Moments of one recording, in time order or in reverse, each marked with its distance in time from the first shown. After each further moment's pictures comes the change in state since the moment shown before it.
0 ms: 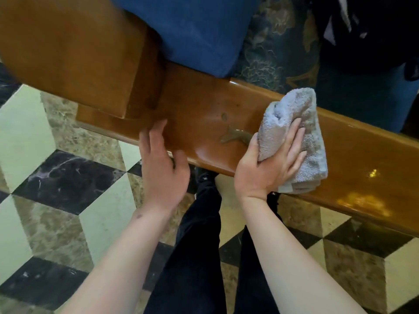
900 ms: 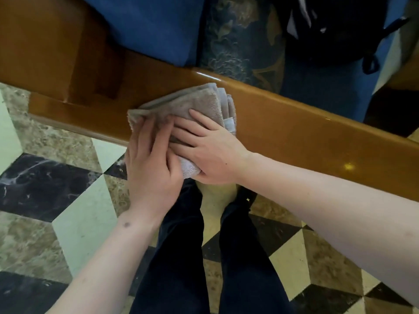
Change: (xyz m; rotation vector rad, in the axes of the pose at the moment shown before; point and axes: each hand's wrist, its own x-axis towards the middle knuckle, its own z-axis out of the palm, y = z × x) left_hand -0.028 0.019 0.027 0.295 -0.055 0.190; right_hand 0.061 0.013 -0.007 -0.311 -0.771 -1.591
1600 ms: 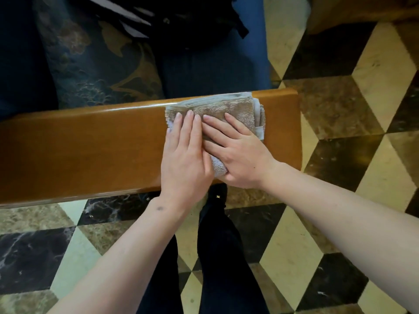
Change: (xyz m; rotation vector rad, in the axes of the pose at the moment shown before) left_hand -0.061 0.258 0.179 0.178 -0.272 0.517; right_hand -0.329 0.091 -0.001 -0.020 0.159 0.537
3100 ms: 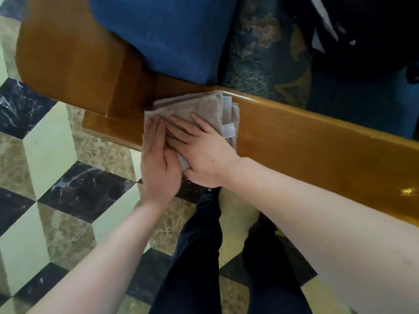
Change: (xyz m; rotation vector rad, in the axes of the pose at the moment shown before) left_hand -0.113 -0.314 -0.112 -0.328 0.511 -0.592; right_hand 0.268 -0.290 0.040 0.171 -0.208 -0.426
